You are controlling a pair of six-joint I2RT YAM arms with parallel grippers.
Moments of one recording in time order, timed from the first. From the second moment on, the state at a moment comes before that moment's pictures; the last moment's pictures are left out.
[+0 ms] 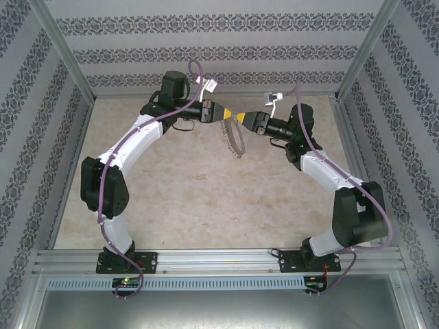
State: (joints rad) left arm -0.36 1.84 1.69 -0.29 1.04 -0.40; right arm 0.22 1.50 0.97 0.51 -0.93 0.86
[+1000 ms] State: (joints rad) left arm -0.36 1.82 1.68 -0.30 1.05 -0.40; right arm 0.24 1.50 0.97 0.52 -1.01 0.85
